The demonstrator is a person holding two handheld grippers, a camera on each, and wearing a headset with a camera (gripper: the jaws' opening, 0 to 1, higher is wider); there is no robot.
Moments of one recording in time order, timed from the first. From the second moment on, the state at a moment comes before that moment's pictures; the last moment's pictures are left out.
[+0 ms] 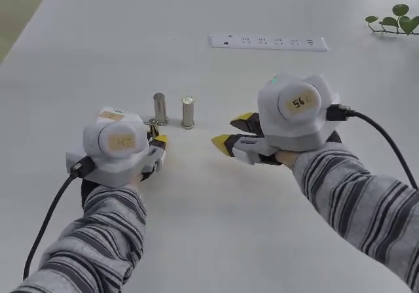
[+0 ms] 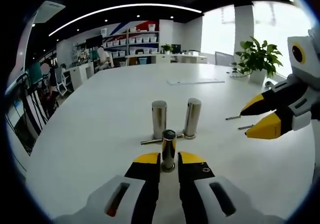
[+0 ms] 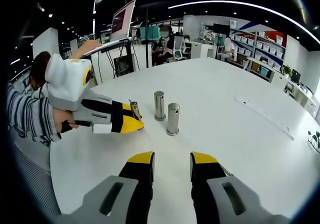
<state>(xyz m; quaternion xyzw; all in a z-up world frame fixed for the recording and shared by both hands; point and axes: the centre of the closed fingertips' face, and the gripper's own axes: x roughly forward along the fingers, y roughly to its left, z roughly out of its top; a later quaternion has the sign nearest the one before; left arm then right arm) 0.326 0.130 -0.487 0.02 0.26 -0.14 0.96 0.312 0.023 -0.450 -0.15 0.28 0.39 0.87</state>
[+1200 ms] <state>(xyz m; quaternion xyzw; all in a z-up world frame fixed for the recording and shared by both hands) 0.268 0.127 -0.451 -0.01 0.23 -0.20 0.95 0.372 0.087 -0.465 -0.07 0.27 0.41 0.87</state>
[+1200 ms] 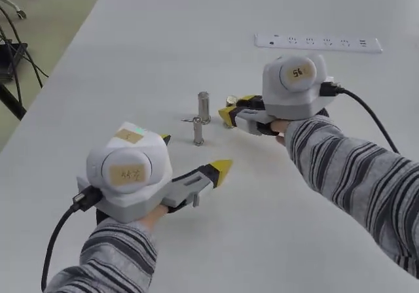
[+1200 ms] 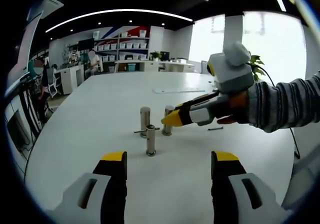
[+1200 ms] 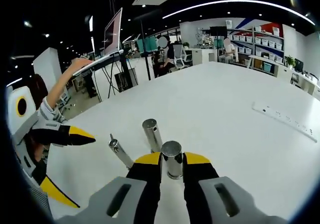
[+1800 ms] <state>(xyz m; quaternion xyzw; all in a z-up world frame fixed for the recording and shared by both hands) 0.236 0.130 -0.440 0.00 0.23 -0.22 0.95 0.349 0.075 -0.449 -0.10 0.26 0.42 0.87</state>
